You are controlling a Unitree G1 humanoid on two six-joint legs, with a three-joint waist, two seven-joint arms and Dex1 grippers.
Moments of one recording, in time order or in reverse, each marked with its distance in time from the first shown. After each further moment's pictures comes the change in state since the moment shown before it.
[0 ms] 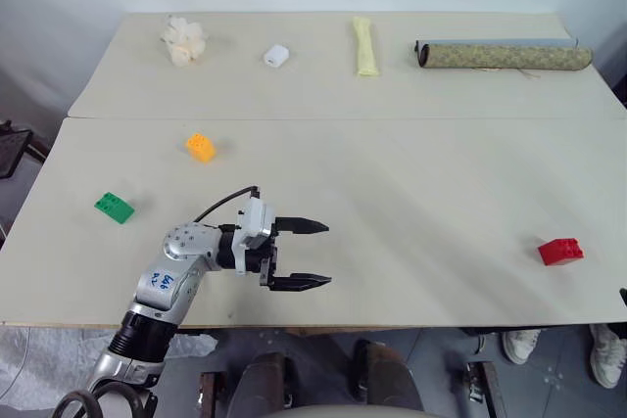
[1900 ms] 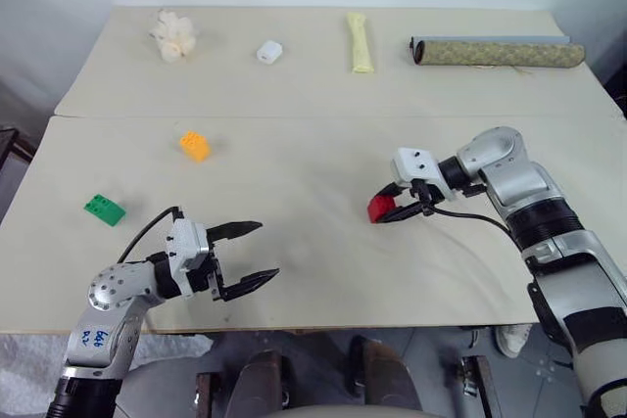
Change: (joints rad) left arm 0.336 0.079 0.270 -0.138 0.006 -0.117 0.191; right arm -1.566 0.257 1.361 0.806 -0.693 -0.575 0.684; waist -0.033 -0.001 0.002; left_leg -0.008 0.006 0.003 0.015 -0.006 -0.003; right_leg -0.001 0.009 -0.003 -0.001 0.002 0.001
